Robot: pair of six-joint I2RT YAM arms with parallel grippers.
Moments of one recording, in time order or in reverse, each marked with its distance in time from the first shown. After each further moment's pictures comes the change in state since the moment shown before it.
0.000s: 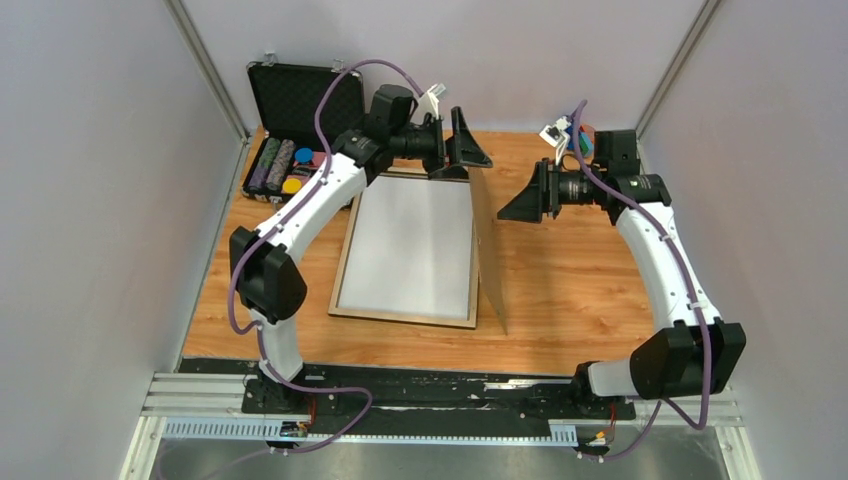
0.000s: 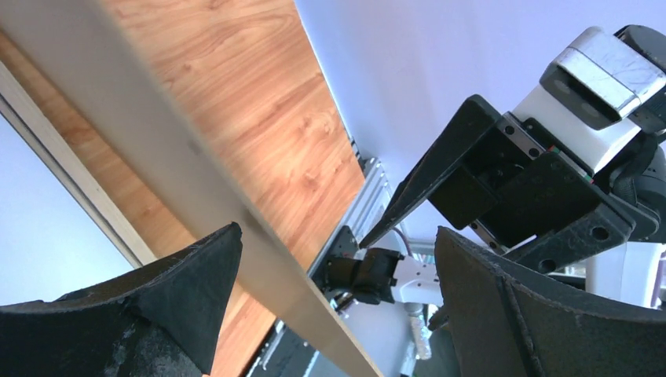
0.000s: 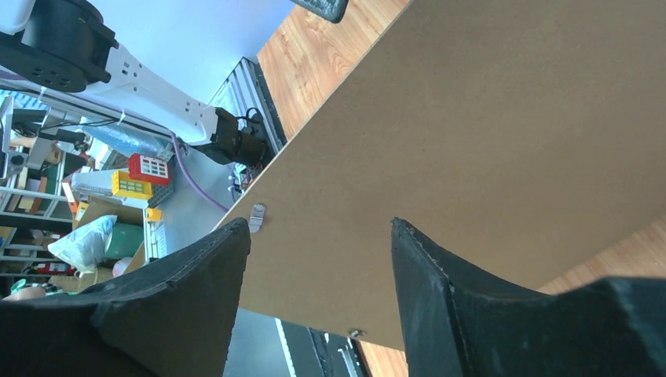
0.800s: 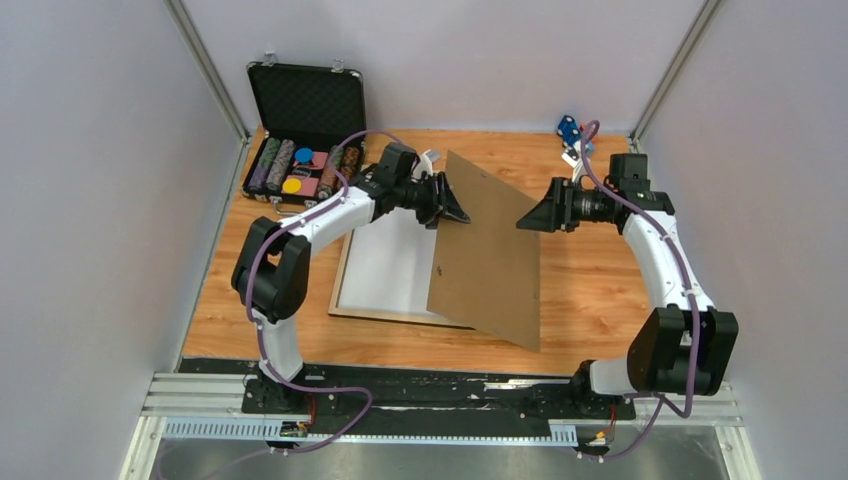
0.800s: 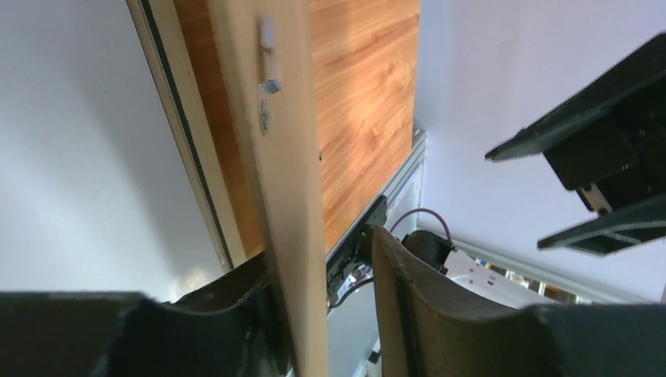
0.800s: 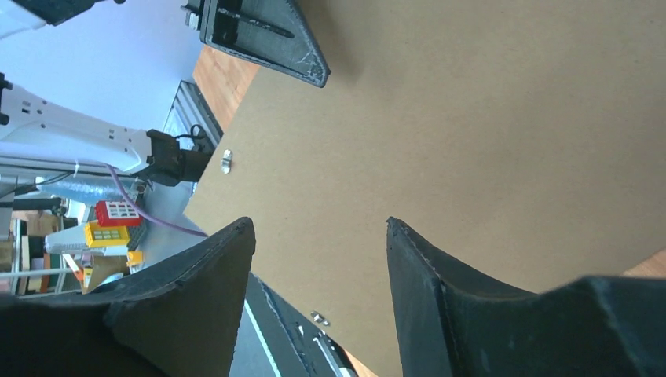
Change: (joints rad) left arm 0.003 0.001 -0.454 0.191 -0.017 -0.114; right arm -0.139 0.020 -0.185 0.040 0.077 -0.036
